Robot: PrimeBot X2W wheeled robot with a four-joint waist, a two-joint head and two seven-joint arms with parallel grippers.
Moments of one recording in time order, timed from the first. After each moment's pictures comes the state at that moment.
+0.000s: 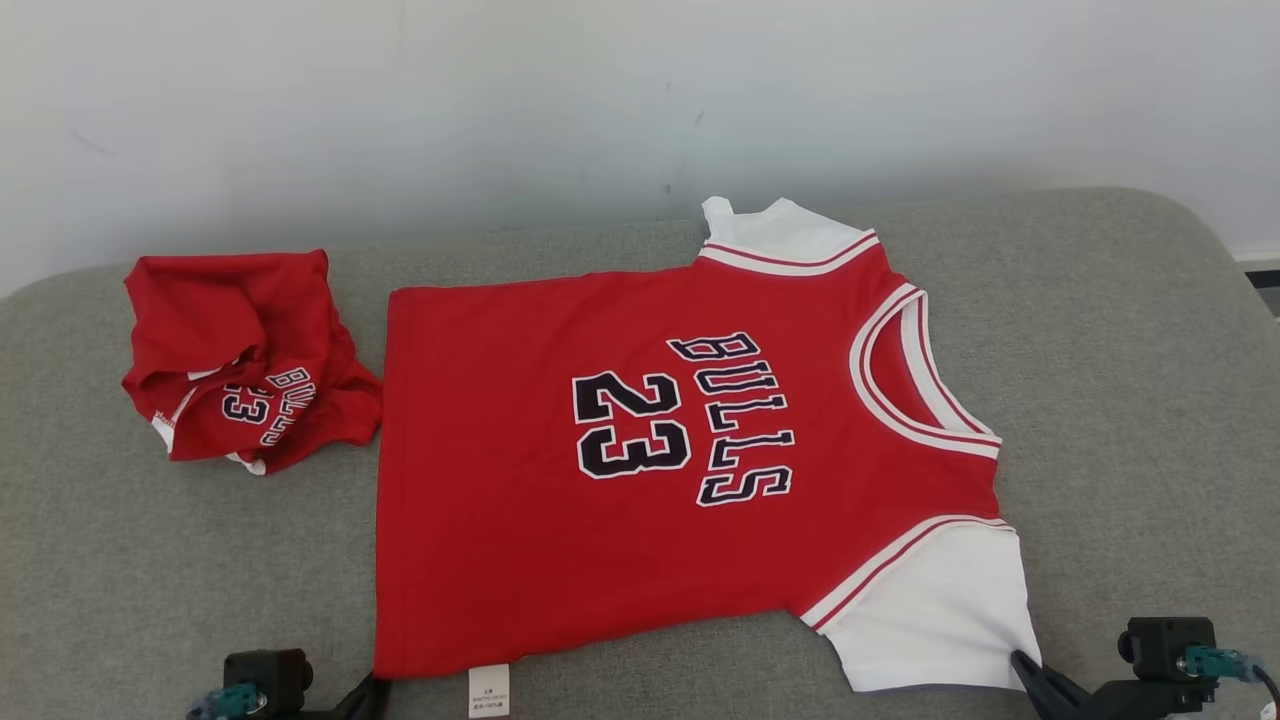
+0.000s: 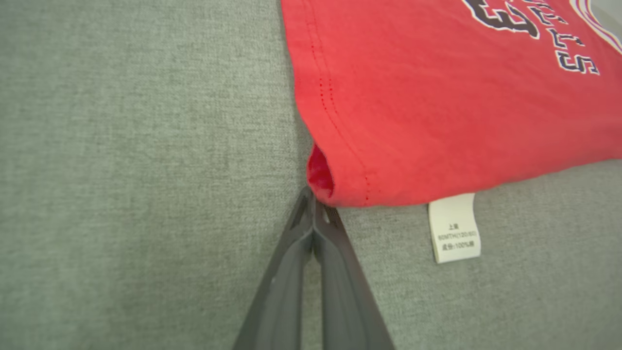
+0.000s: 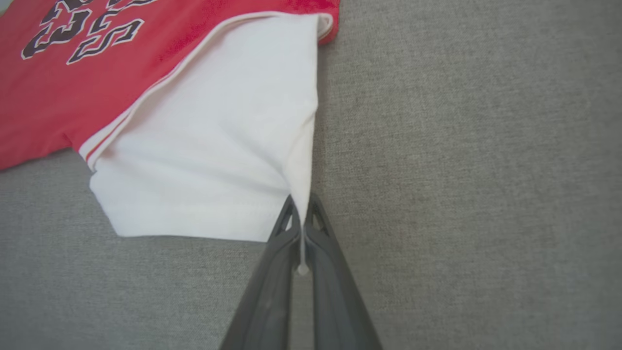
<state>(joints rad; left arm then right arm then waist) -0.15 0.18 -0.31 0.59 -0.40 -0.12 0.09 0.01 -0.35 0.26 0.35 0.70 0.03 0.13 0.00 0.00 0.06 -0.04</state>
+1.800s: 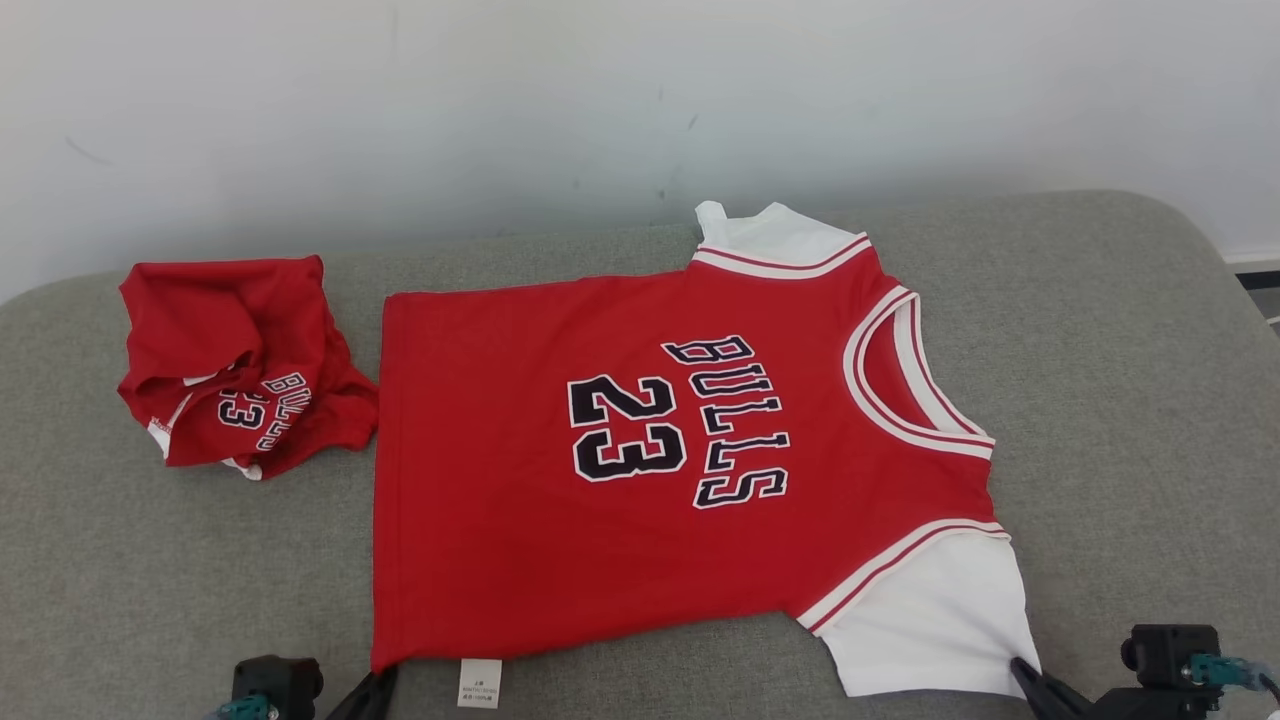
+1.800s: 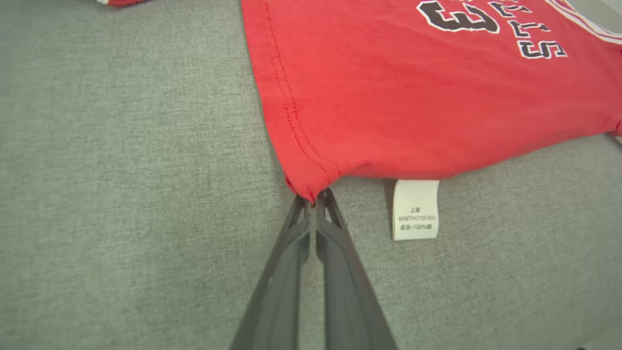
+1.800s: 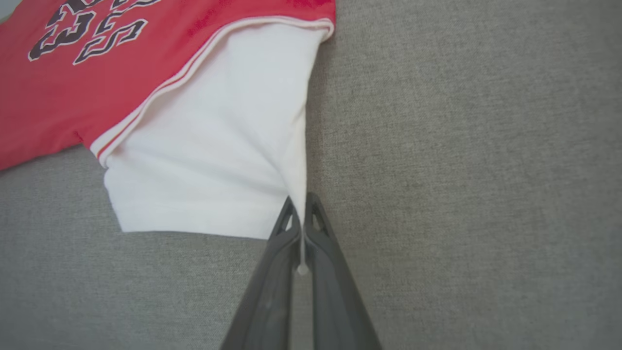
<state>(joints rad) -0.06 0.23 -0.35 0.39 -0.34 -0.06 0.09 0.04 -0.36 0.25 0.32 0.71 0.03 0.14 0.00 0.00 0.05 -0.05</state>
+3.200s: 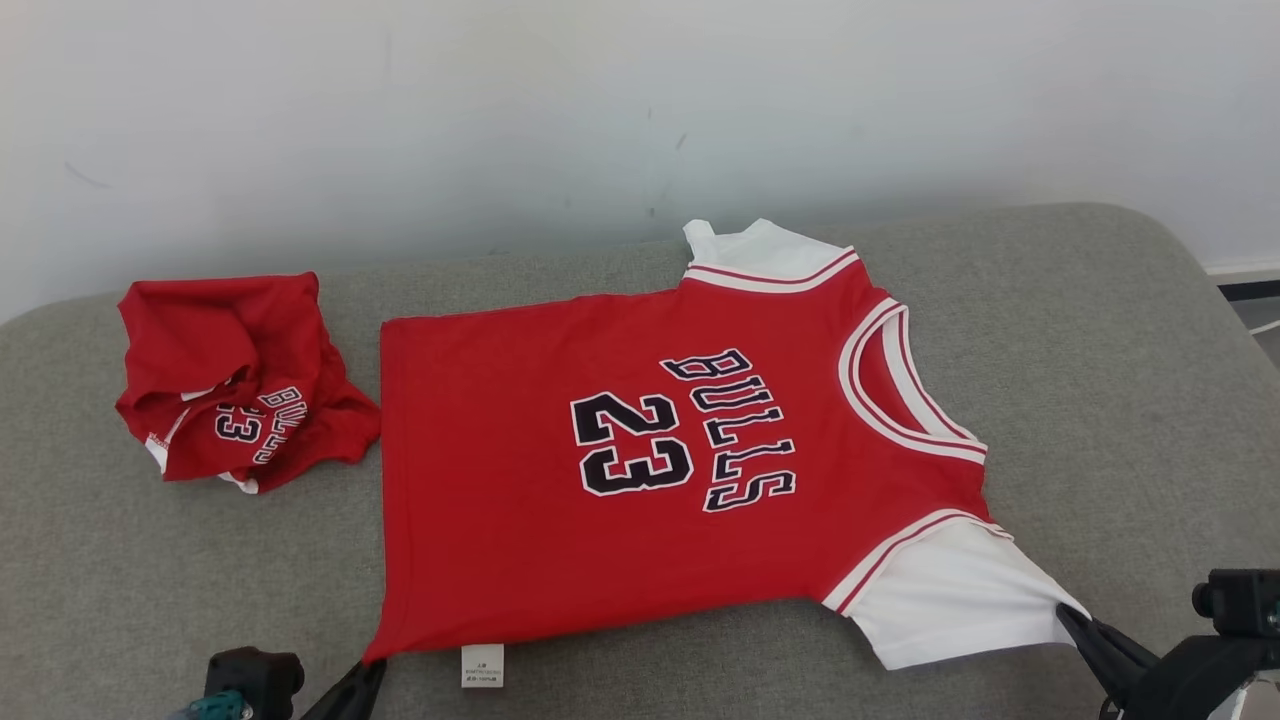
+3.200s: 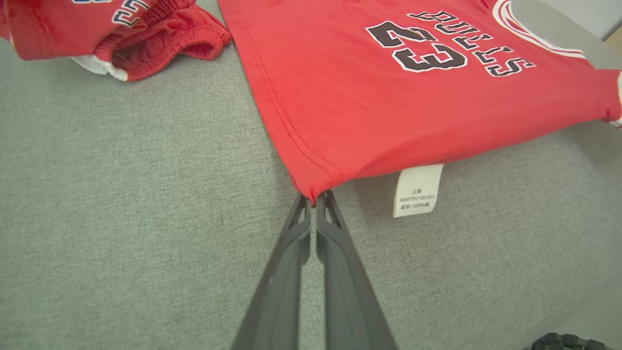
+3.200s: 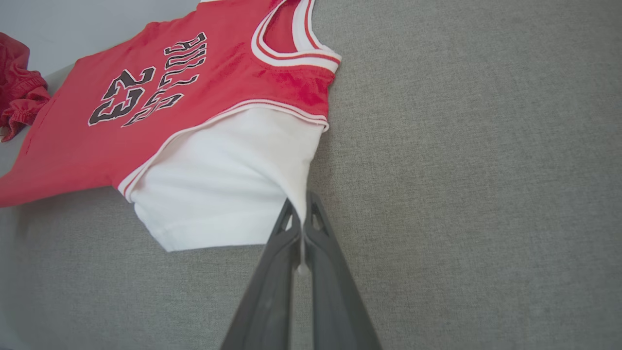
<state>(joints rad) 0.02 0.31 -0.33 0.13 -0.35 -0.04 0.19 0.08 -0.47 0.16 0.12 0.82 0.04 0.24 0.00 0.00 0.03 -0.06</state>
